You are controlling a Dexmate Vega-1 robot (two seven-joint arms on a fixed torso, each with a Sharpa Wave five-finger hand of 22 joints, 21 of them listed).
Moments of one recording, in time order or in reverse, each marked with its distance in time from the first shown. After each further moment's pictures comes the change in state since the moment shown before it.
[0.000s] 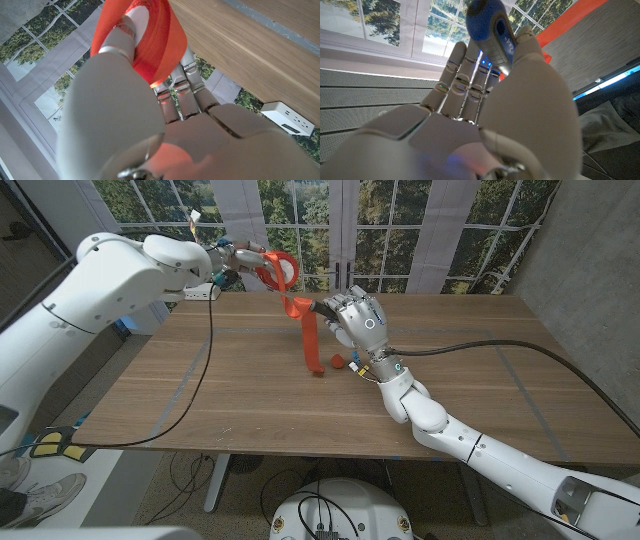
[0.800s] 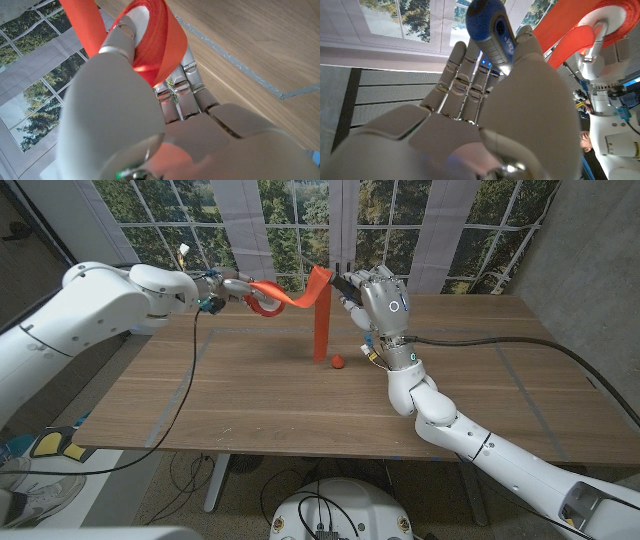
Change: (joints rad) left arm 0.147 0.098 -0.059 0.023 -0.092 -0.060 -0.007; left_hand 0.000 0.000 0.000 0.000 0.002 -0.005 -0.001 0.005 0.000 -0.005 0.005 0.012 -0.001 -0.003 0.000 0.009 0.000 0.008 0.000 -0.019 0.014; right arm -0.045 -0.001 0.084 -0.090 0.116 -0.013 -0.053; right_hand -0.003 0.003 0.008 0.000 -0.006 0.000 0.000 0.004 -0.002 0.000 0.000 0.007 -0.017 0.000 0.000 0.008 -0.006 0.015 0.001 -0.020 0.005
